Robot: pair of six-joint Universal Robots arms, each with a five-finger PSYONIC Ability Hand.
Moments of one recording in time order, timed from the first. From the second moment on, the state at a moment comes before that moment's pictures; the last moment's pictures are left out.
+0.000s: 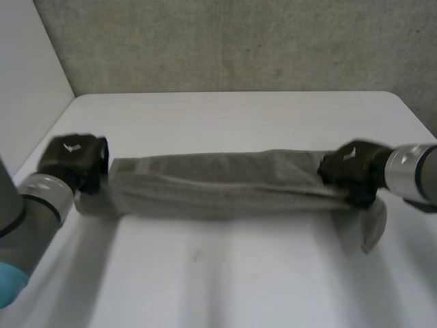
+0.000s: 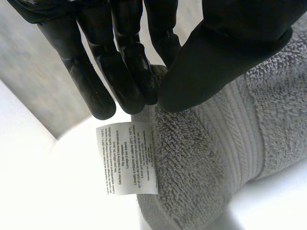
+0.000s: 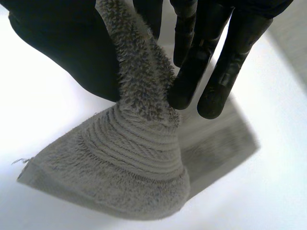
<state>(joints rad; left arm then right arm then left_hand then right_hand) 4.41 -1.72 -1.74 3.21 -1.63 3.41 1.83 -1.20 1.24 0.72 1.33 2.31 1.19 1.22 1.22 1.22 1.03 0.96 0.45 1.19 1.19 0.98</state>
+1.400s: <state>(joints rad) 4.41 -1.85 -1.82 3.66 -1.64 3.48 1.68 -1.12 1.54 0.12 1.23 2.56 1.19 1.22 1.22 1.22 1.04 0.32 0.37 0.35 0.34 0.17</state>
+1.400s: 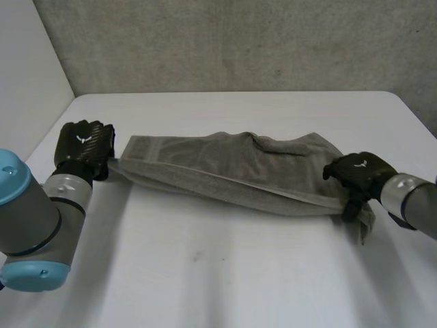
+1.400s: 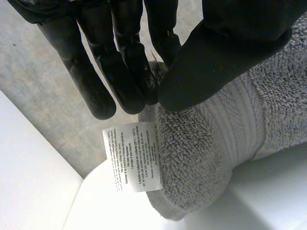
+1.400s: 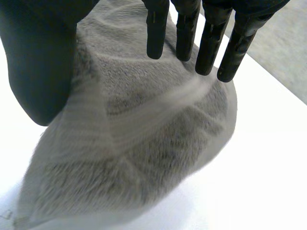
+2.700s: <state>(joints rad) 4.51 -1.67 -1.53 3.01 -1.49 3.53 1.58 -1.37 1.21 0.64 1.16 2.42 1.19 1.22 1.22 1.22 1.04 0.98 1.17 1.19 1.19 0.97</state>
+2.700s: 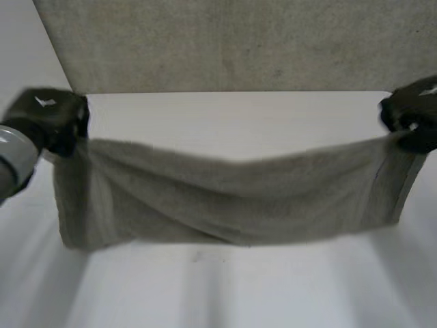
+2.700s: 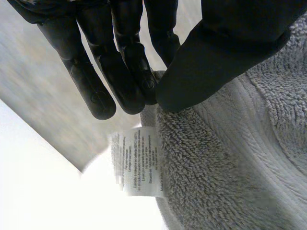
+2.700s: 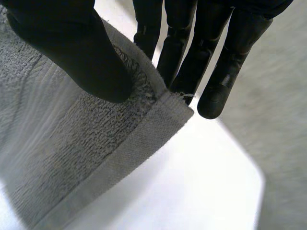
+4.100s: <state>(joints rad) 4.57 -1.56 -1.99 3.12 -1.49 3.67 1.57 -1.43 1.71 0.61 1.26 2.11 1.19 1.22 1.22 1.22 1.04 0.98 1.17 1.19 1.19 0.97</state>
